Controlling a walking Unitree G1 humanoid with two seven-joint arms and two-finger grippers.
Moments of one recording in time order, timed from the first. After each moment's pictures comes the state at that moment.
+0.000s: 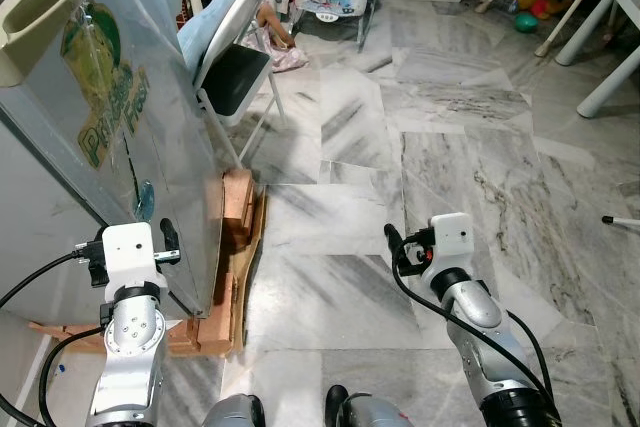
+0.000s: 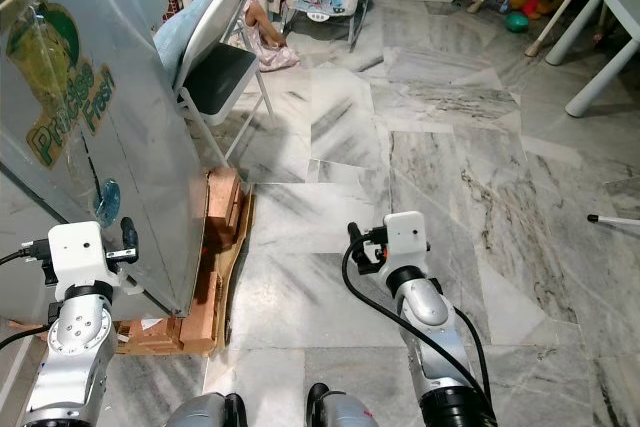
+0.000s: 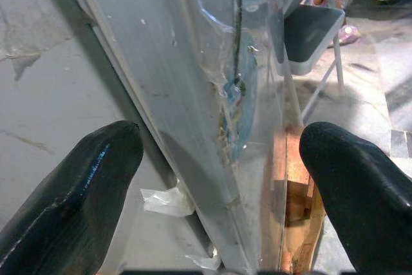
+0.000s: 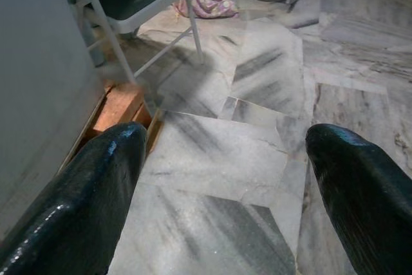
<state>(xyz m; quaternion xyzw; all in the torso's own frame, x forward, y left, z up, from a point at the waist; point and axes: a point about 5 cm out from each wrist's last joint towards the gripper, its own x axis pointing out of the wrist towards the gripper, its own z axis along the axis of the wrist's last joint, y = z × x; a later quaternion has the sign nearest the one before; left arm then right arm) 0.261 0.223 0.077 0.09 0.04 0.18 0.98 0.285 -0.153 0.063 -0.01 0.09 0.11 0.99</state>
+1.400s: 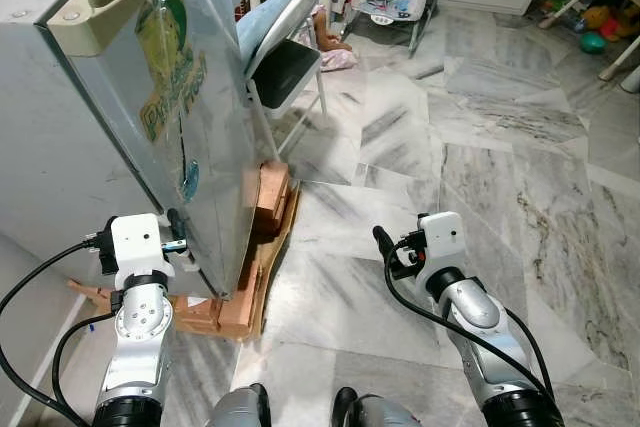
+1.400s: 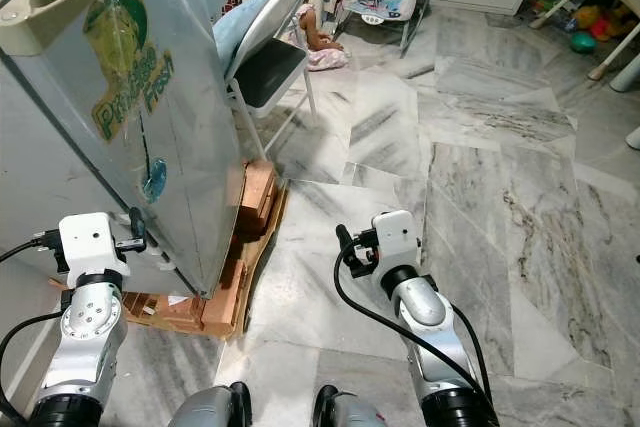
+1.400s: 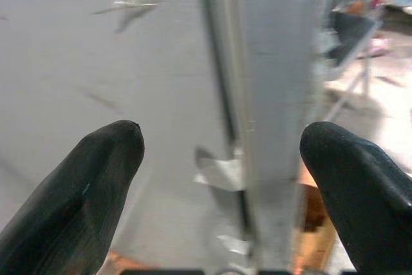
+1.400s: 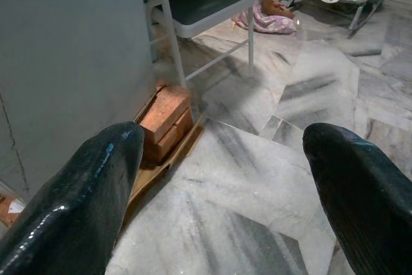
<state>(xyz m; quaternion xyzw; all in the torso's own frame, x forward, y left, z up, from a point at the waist) 0.277 0.214 0.072 0.06 0.02 0.15 0.99 0.285 -0.149 0.068 -0.04 0.08 0.14 0.99</state>
